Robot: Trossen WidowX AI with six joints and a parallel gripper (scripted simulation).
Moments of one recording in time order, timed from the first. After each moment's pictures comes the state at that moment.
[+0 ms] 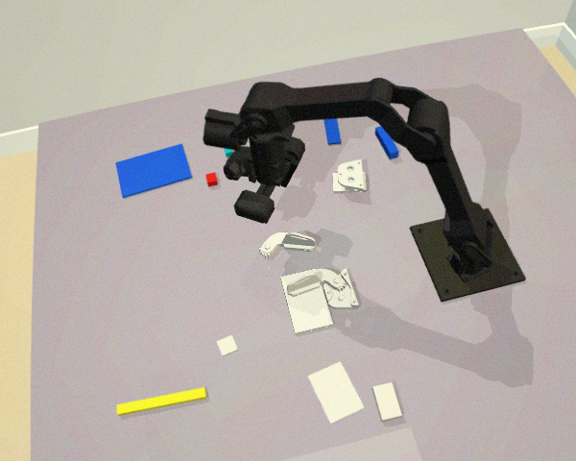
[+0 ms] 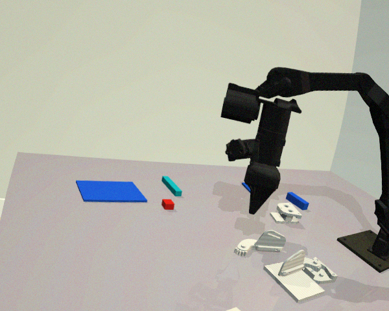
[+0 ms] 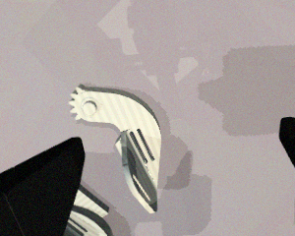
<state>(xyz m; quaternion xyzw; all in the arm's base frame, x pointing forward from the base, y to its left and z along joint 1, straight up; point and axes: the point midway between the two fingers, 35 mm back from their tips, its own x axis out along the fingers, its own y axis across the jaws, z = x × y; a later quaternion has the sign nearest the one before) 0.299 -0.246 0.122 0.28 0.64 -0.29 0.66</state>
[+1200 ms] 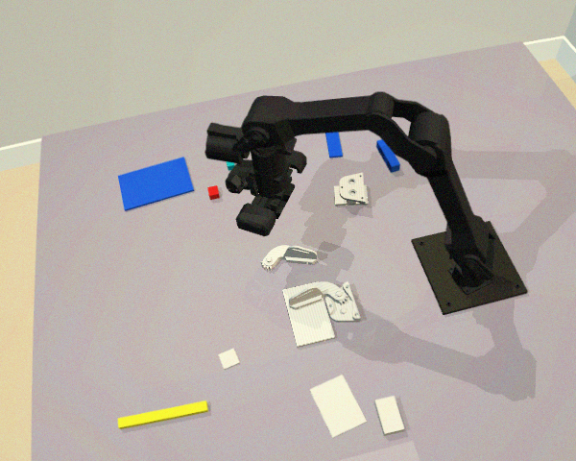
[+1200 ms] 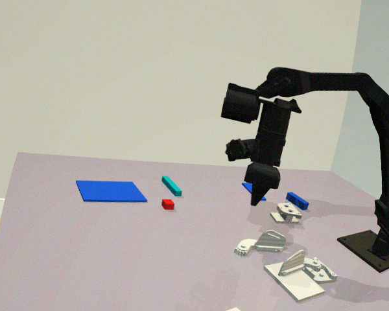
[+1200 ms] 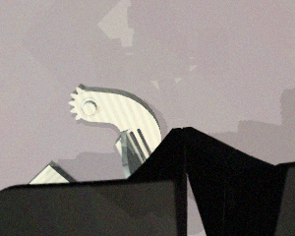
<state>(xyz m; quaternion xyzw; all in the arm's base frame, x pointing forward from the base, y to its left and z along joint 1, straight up) 0.299 -0.246 0.122 0.28 0.64 -0.29 0.66</state>
